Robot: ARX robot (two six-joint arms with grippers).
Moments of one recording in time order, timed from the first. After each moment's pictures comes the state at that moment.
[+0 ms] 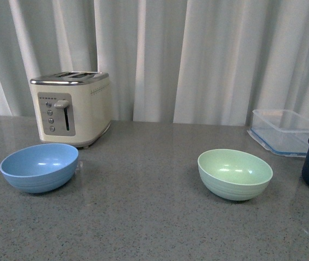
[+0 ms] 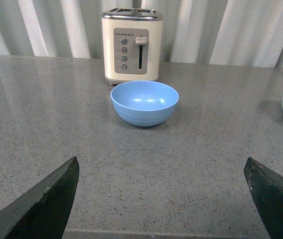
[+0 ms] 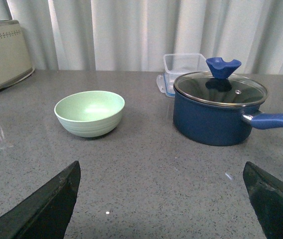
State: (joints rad) left arm 0.00 0.00 0.02 0.00 0.00 -0.01; right arm 0.00 0.00 0.01 0.00 0.00 0.00
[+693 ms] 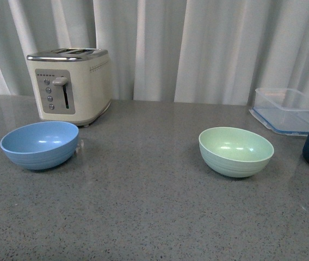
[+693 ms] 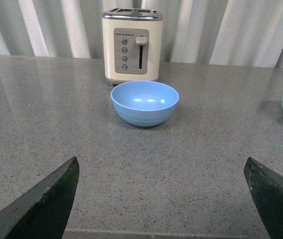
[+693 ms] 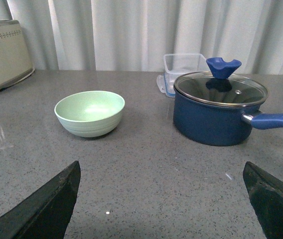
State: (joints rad) left arm 0.00 0.00 0.02 0.00 0.00 -0.01; right arm 0.00 0.00 0.01 0.00 0.00 0.00
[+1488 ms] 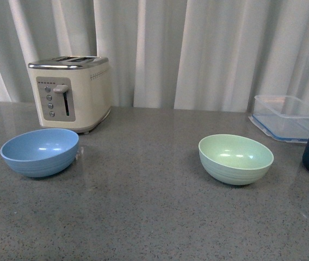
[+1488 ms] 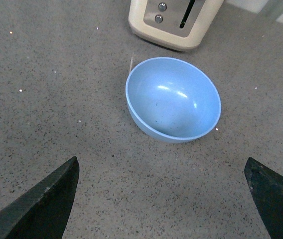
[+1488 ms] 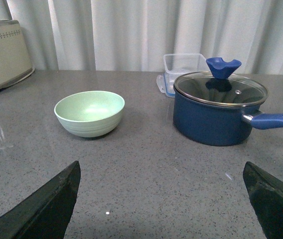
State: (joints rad) left arm 0.03 1.20 0.79 -0.02 -0.08 -0.24; right arm 0.00 0.00 0.01 0.00 0.00 0.00
